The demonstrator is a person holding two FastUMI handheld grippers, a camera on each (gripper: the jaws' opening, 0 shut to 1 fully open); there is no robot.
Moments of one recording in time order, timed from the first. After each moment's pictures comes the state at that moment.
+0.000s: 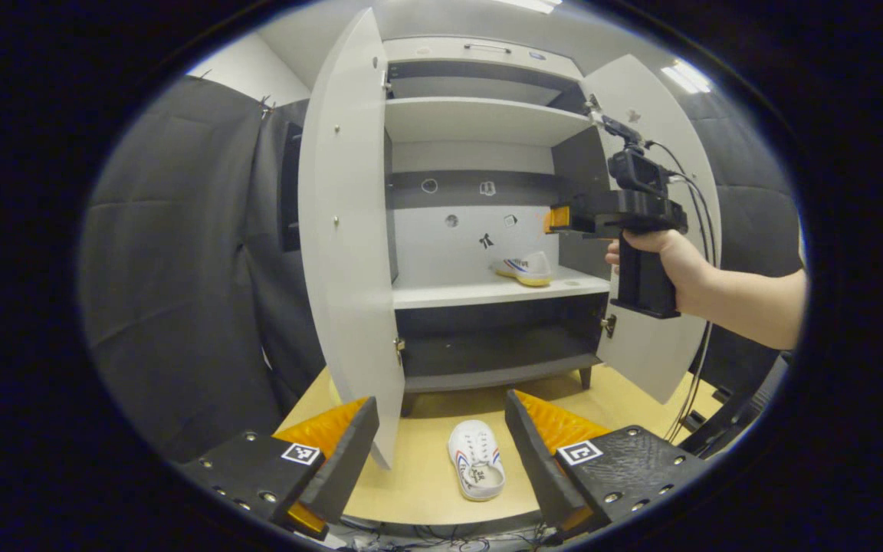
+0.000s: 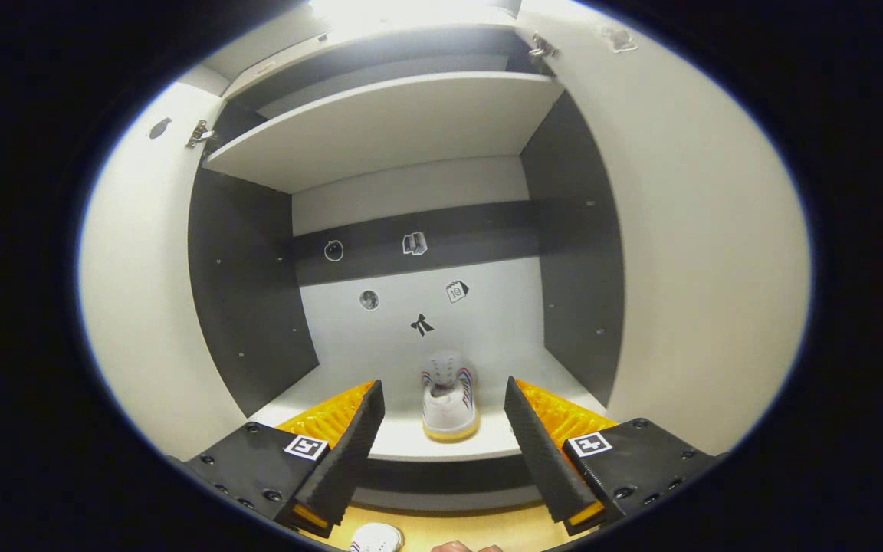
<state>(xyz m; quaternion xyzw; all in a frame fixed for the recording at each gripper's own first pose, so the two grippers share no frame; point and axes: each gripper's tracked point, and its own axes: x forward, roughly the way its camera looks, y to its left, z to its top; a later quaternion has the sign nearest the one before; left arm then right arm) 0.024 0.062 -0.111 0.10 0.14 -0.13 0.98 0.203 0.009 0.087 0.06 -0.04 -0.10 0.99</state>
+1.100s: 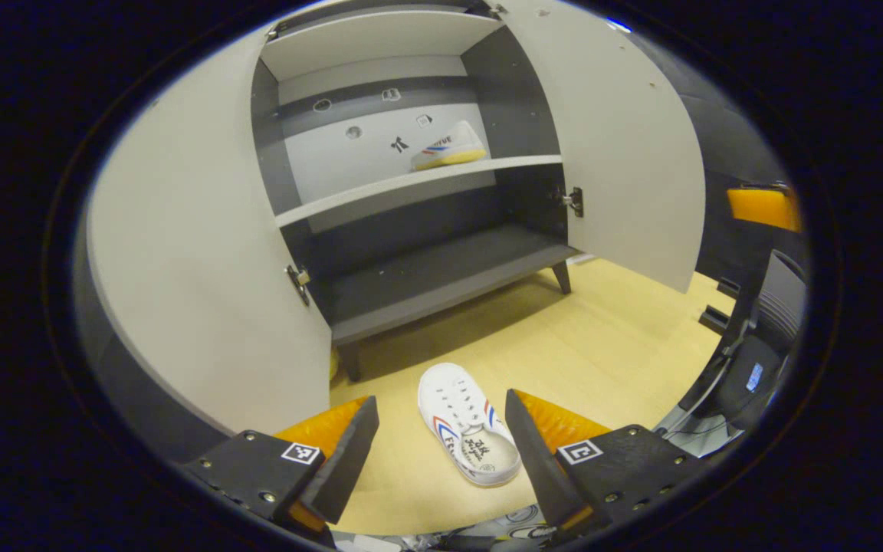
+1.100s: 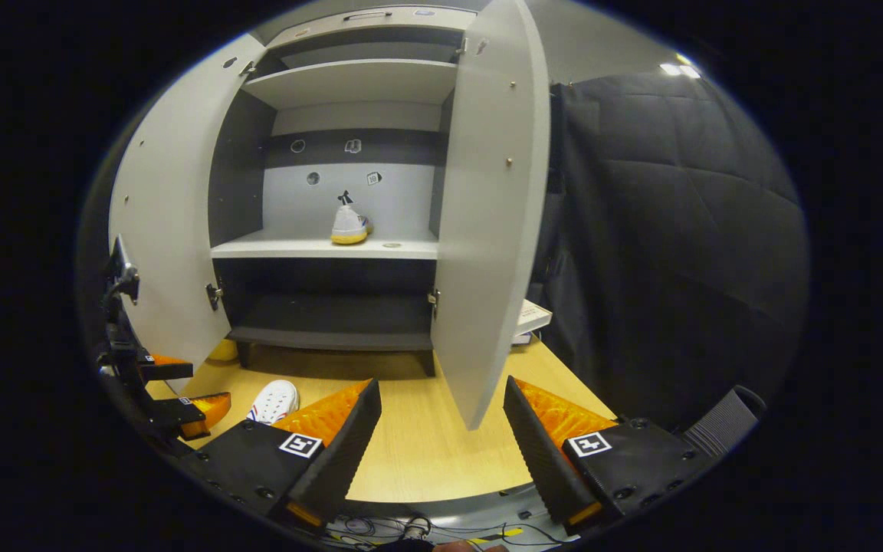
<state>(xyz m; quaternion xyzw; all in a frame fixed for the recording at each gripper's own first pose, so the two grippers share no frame) 0.091 0.021 -0.295 0.22 0.27 -0.23 0.91 -0.052 -0.046 -0.096 0.00 0.12 -0.25 0.96</state>
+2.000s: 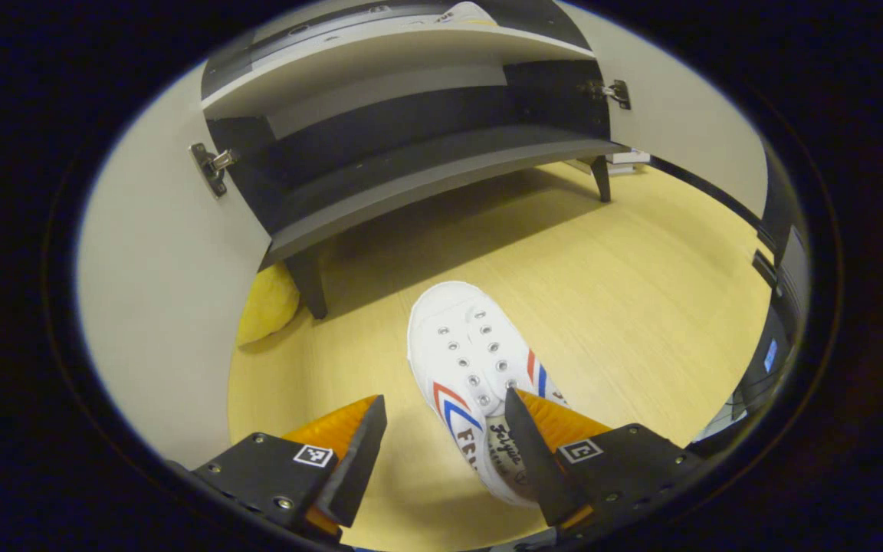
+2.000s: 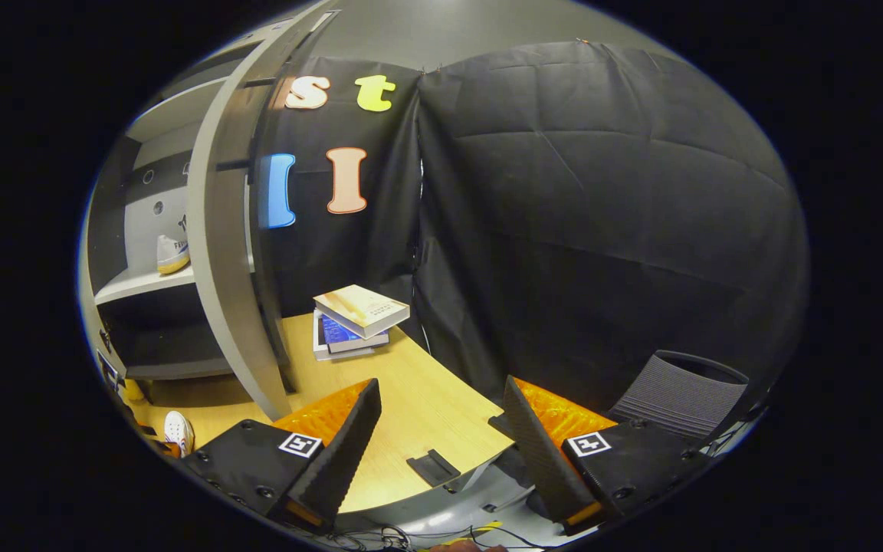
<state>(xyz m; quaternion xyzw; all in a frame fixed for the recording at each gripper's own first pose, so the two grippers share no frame) 0.128 0.049 -0.429 0.23 0.40 -0.20 0.86 -0.114 -0.219 -0.094 0.08 0.09 -0.43 0.89</state>
